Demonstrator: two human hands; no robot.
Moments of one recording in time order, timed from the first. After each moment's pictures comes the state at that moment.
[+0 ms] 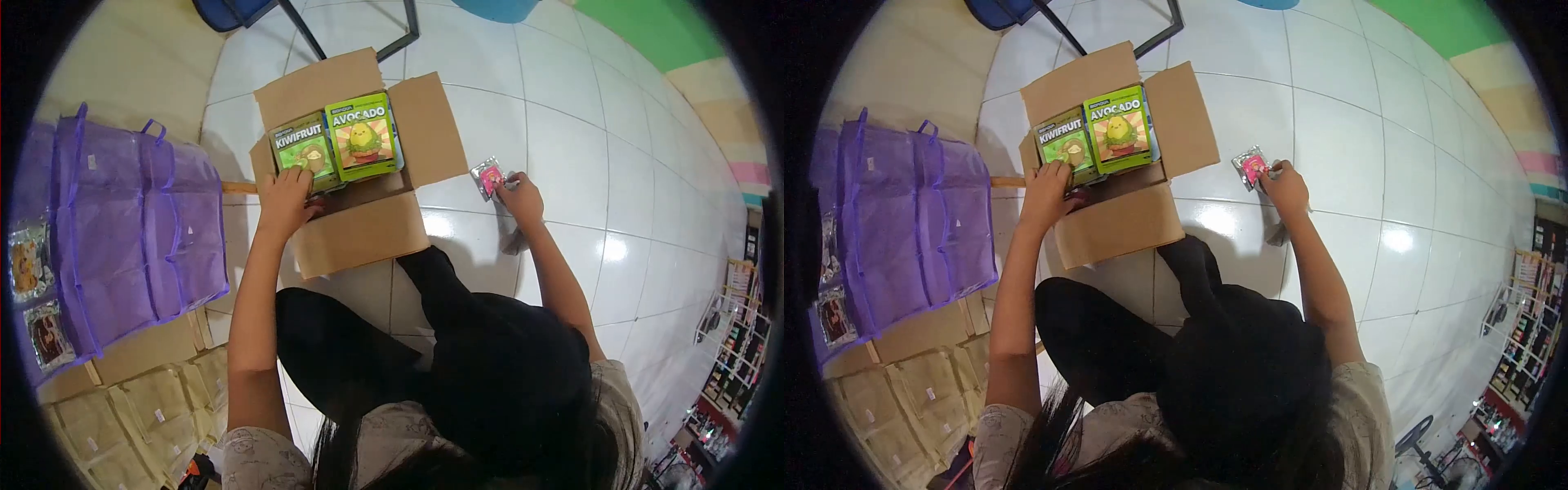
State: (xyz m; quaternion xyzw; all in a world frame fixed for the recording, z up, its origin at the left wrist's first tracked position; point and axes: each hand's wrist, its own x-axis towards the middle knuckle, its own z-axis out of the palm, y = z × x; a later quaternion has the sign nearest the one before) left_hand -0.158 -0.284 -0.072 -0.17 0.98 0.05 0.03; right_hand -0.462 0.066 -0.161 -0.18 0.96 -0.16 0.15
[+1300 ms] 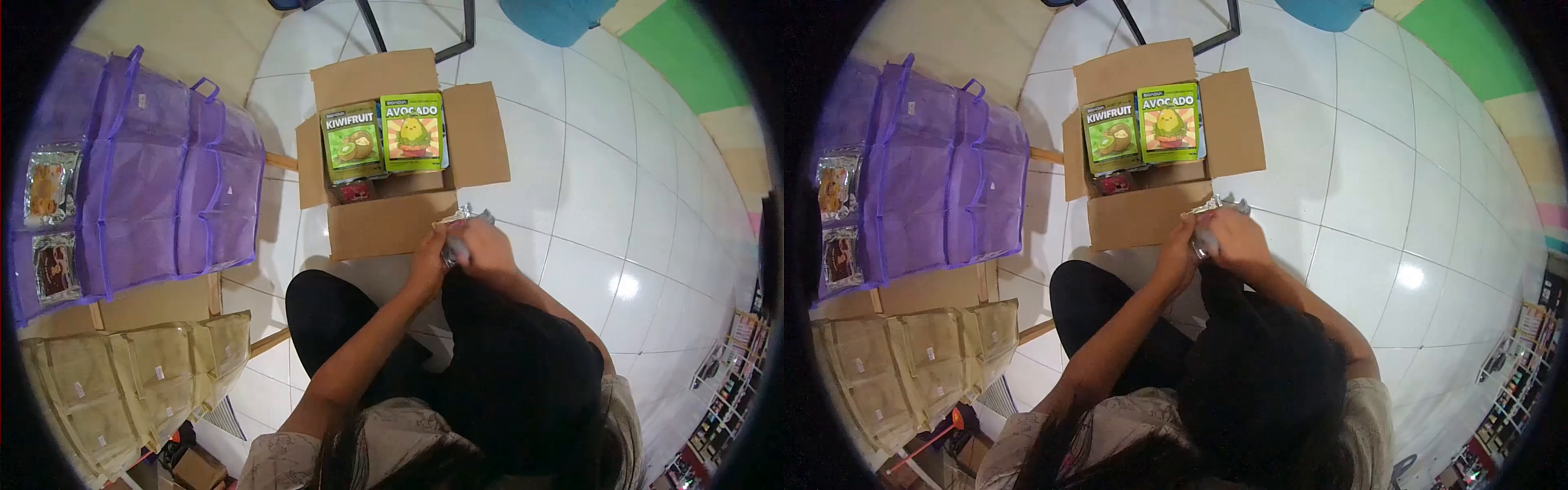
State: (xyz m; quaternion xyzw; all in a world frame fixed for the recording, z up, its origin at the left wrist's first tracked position) left_hand -0.191 -0.067 -0.086 -0.39 0.24 0.88 -0.14; right_hand -0.318 0.014 -0.084 -0.61 0.70 -0.35 0.12
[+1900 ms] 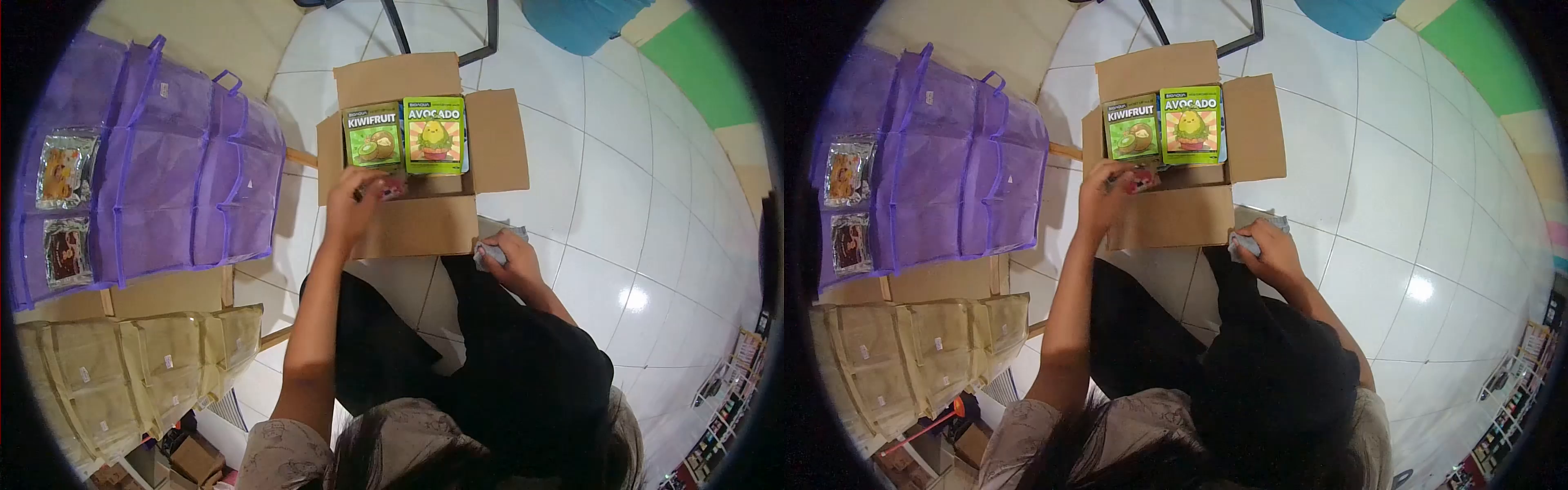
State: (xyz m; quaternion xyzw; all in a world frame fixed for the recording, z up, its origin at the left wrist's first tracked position) left_hand -0.140 -0.232 -0.050 -0.32 0.79 0.45 -0.25; right_hand -0.331 0.034 -0.079 -0.53 0.73 -0.36 0.23
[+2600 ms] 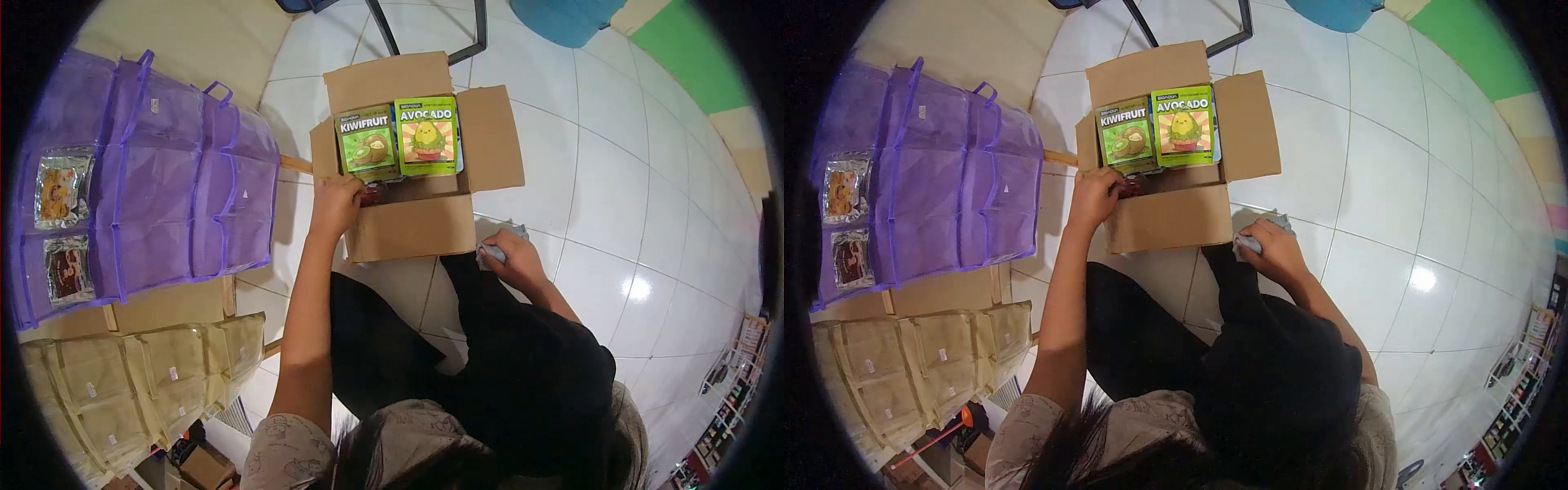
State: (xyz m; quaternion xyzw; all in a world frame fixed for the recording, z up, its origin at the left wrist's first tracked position) left_hand -0.123 -0.271 -0.089 -0.27 0.95 0.15 -0.05; right_hand -0.338 0.042 -0.092 -0.55 0.74 -0.32 0.22
